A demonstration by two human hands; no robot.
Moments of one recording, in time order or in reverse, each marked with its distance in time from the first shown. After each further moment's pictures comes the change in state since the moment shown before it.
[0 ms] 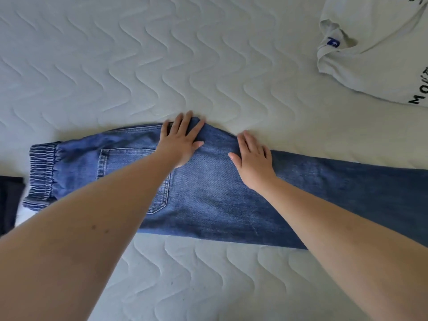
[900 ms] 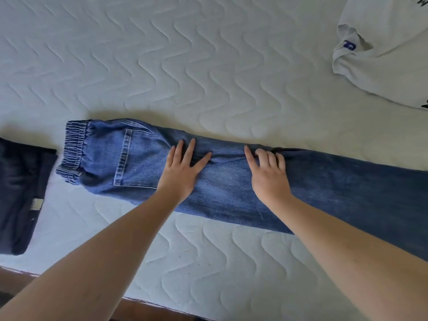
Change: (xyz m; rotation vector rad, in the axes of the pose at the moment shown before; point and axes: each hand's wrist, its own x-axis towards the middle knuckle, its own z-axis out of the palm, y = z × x) left_hand -0.126 0.018 0.051 0.102 0.143 -0.004; right_hand -0.070 0.003 0.014 -0.324 0.255 -0.204
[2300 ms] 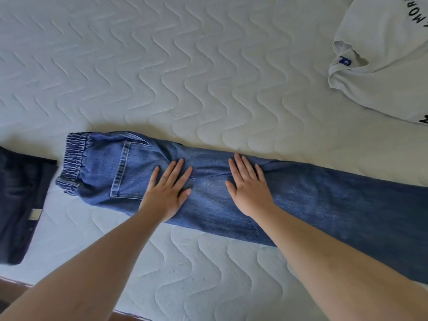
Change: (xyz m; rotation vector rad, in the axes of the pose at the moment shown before) left_hand -0.025 -0.019 0.016 0.000 -0.070 -0.089; right_hand 0.018 -0.020 0.018 0.189 -0.242 -0.014
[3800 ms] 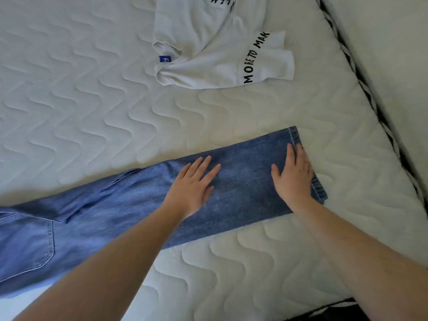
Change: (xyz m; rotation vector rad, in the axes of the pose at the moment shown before) left_hand 0.088 0.359 -0.091 -0.030 0.044 0.642; right_hand -0.223 0.332 -0.016 0.334 0.313 0.889
